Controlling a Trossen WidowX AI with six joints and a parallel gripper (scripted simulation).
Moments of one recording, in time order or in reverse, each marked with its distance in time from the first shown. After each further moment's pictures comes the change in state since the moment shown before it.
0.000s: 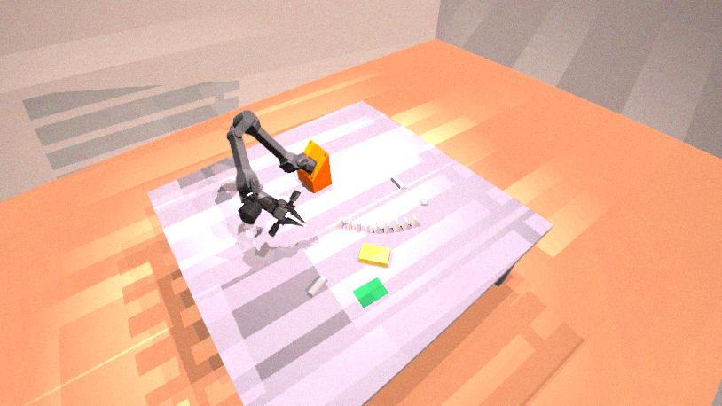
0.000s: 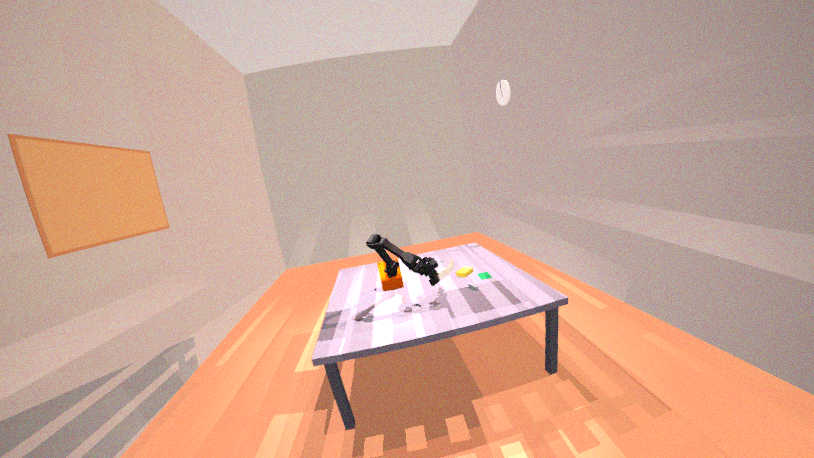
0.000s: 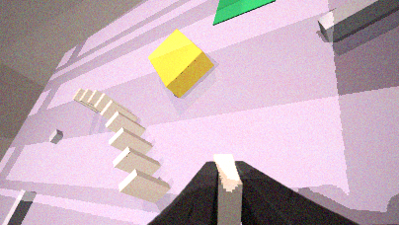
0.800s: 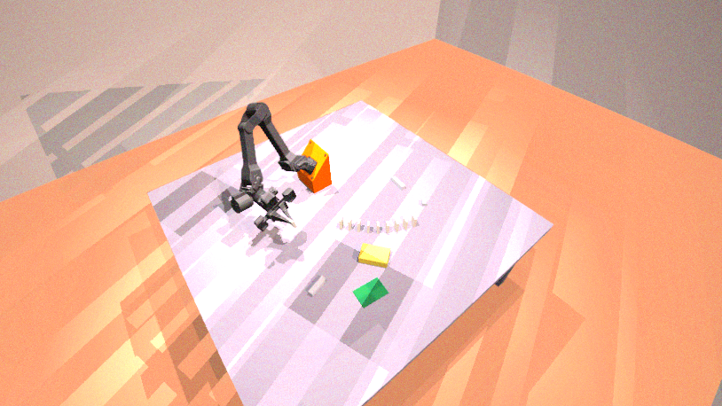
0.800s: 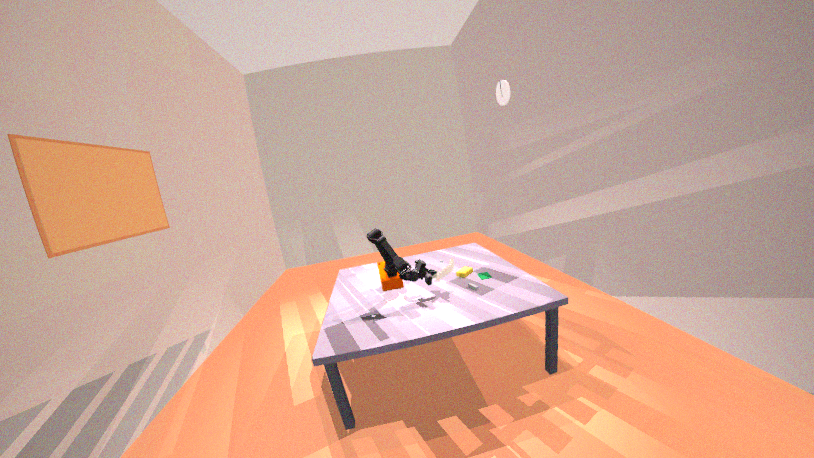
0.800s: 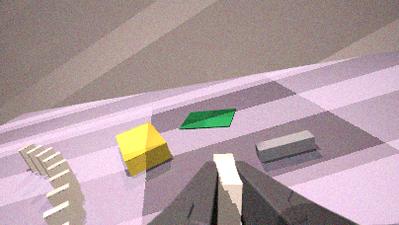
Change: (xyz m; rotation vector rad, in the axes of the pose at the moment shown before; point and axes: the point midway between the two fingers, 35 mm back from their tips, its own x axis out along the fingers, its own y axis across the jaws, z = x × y) arm -0.042 -0.009 0.004 -0.361 -0.484 -0.129
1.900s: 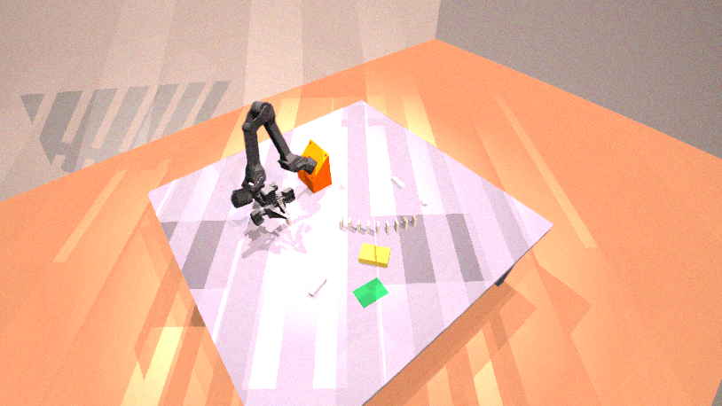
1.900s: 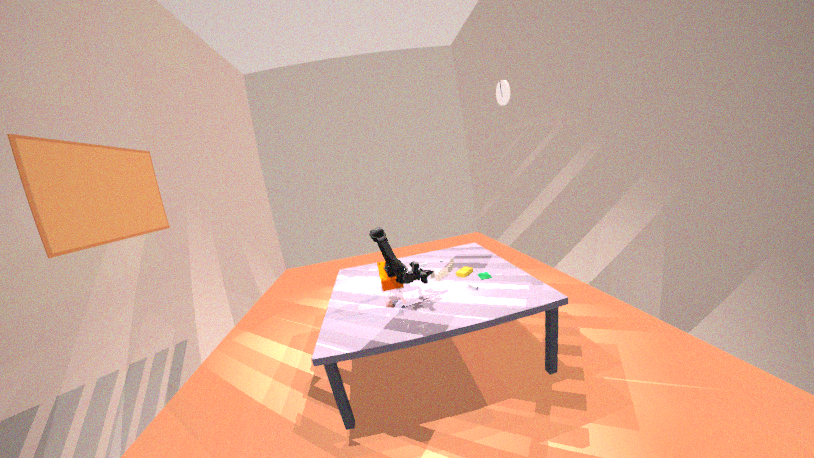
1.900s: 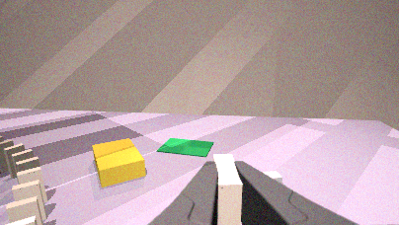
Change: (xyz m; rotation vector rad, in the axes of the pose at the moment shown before) arm -0.021 0.005 0.000 -0.221 -0.151 -0.055
